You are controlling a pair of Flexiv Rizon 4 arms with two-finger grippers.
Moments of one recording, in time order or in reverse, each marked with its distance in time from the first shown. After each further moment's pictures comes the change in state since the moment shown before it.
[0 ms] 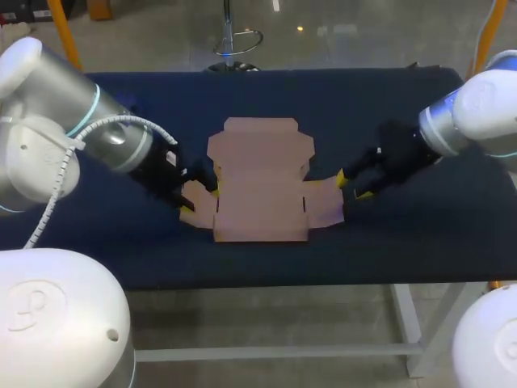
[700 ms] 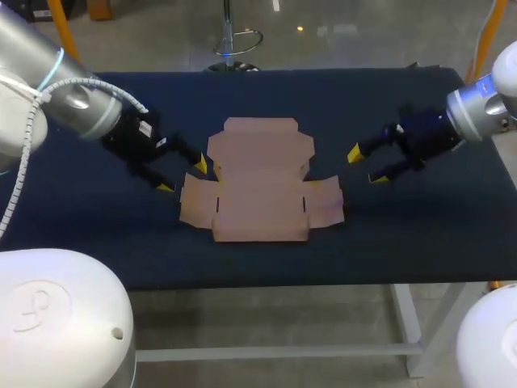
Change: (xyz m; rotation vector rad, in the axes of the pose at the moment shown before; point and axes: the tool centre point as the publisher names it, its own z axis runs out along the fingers) left arm -0.001 -0.026 -0.050 -0.076 0.073 0.046; right arm 0.003 0.023 -0.038 0.002 0.148 0.010
